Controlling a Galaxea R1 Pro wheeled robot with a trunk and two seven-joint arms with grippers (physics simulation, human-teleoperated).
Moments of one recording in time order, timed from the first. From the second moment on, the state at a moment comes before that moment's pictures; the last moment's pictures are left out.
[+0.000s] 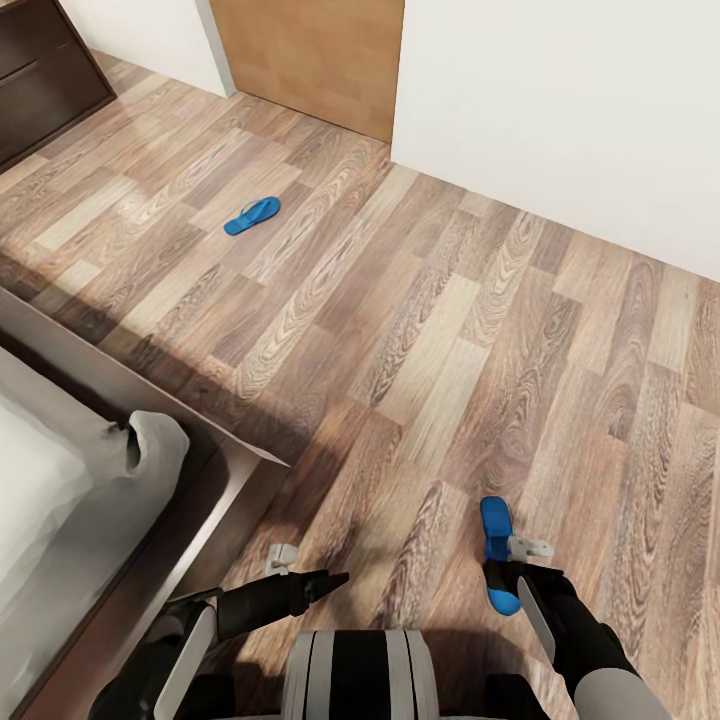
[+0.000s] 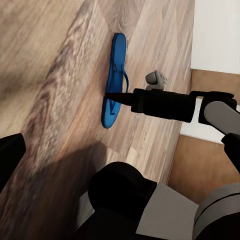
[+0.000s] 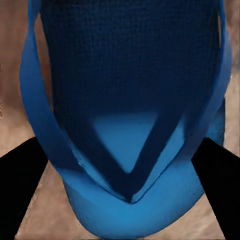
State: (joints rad) left arm -0.30 0.02 -0.05 -1.13 0.36 0.62 -0.91; right arm -0.52 -0.04 -0.14 -0.75 -0.01 0.50 -0.03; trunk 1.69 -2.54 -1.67
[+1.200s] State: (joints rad) left arm -0.30 0.02 -0.09 -1.13 0.36 0.63 -0.91; right arm -0.52 -0.04 -0.14 -0.75 -0.01 0.50 -0.02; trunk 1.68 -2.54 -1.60
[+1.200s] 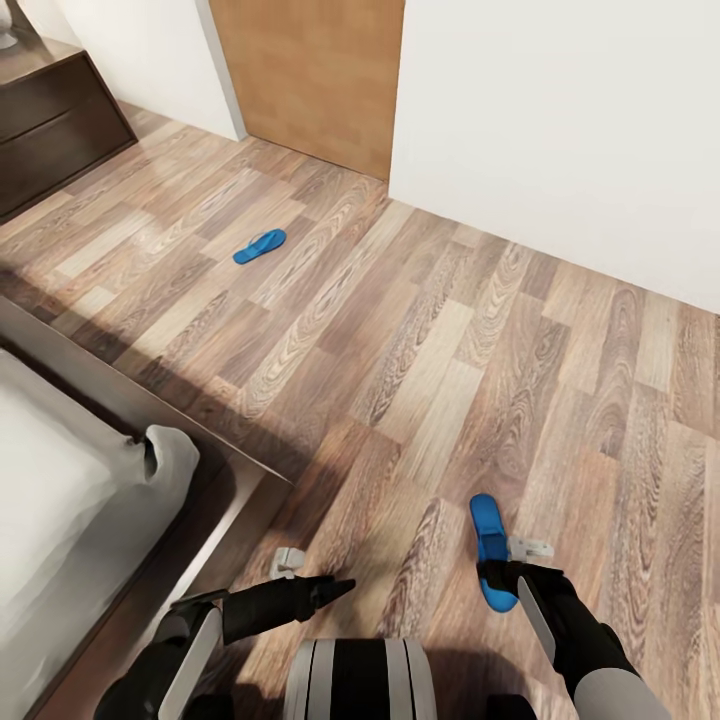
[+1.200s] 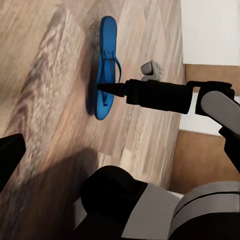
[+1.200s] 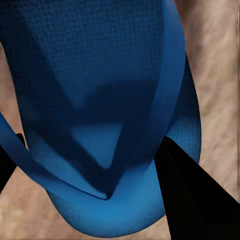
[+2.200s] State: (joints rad) left arm -0.30 0.02 -0.09 -1.13 0.36 0.63 -0.91; right arm -0.52 -0.05 -0.14 -0.75 -0.01 0.50 -0.02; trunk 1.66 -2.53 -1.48
